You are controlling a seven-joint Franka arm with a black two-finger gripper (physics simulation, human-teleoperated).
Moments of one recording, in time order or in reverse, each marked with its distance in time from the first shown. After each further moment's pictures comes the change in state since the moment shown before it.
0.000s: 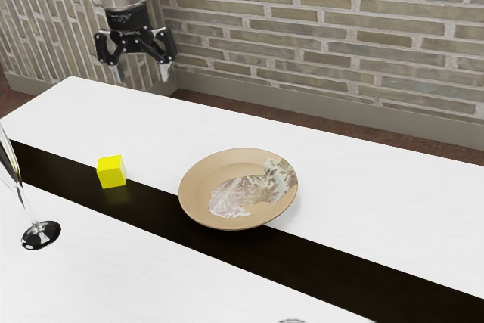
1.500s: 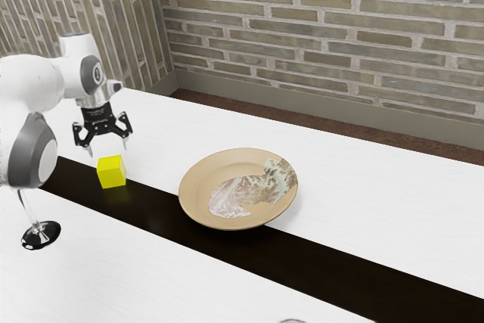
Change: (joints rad) arm 0.039 0.644 0.512 0.083 -0.343 0.381 0.137
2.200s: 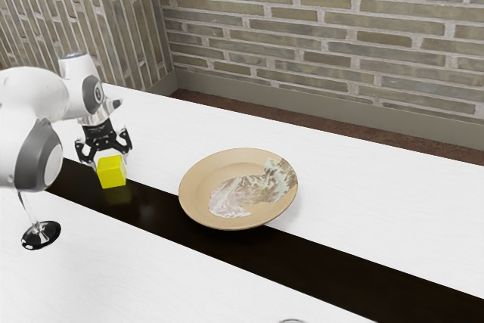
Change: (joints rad) arm 0.016 0.055 -0.009 -0.056 -0.073 0.119 0.081
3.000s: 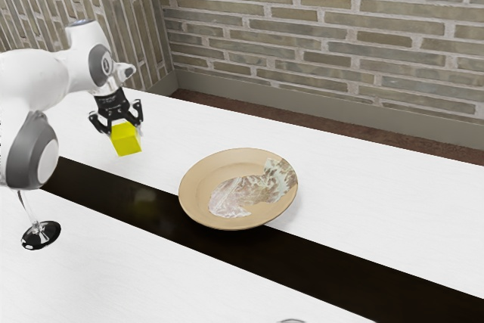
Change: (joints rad) arm -0.084 -0.097 0.028 0.037 0.008 -0.010 0.004
